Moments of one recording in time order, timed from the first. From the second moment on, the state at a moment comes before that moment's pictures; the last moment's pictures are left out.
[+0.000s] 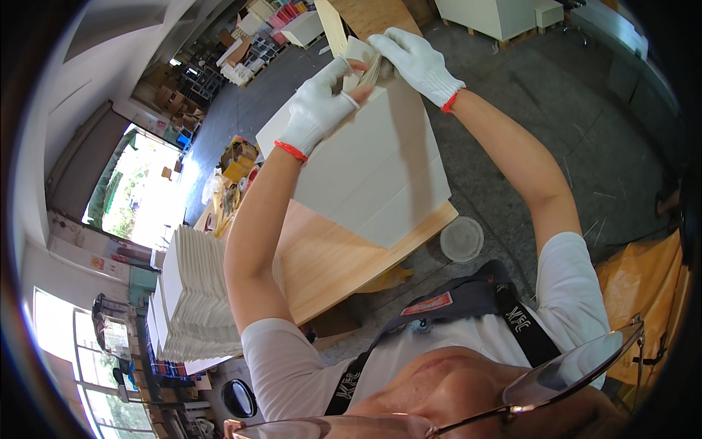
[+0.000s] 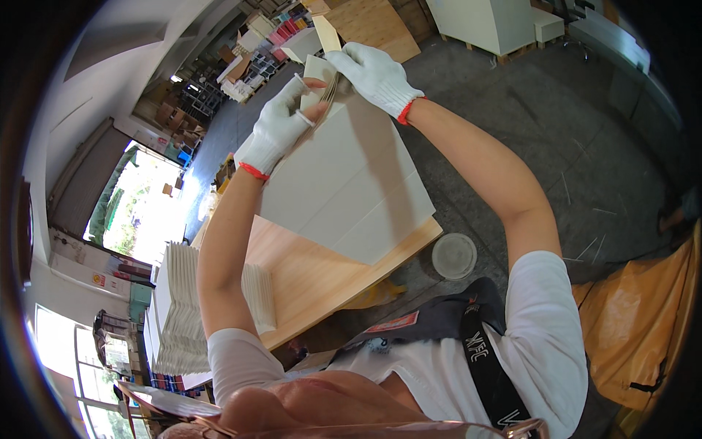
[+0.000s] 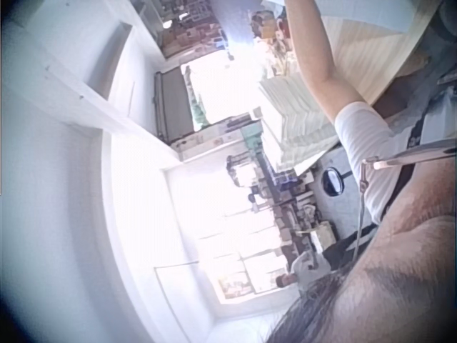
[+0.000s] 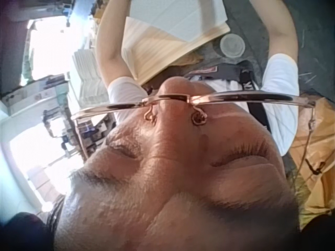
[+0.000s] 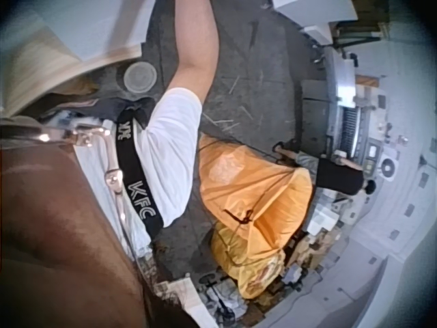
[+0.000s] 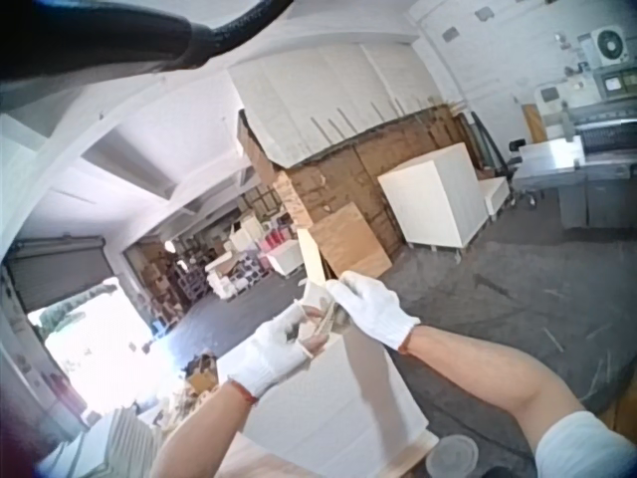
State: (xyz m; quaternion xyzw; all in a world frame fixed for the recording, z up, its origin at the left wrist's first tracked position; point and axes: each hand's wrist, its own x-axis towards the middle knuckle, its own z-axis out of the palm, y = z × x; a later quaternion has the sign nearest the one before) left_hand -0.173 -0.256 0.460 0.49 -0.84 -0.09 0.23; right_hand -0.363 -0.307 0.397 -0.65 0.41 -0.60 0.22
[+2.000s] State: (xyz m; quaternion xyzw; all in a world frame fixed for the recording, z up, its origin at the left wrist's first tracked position) left_hand -0.185 -0.258 0.465 0.52 -0.83 -0.03 0.19; right_hand -0.372 -0.299 0.398 -0.69 0.44 -0.53 0.22
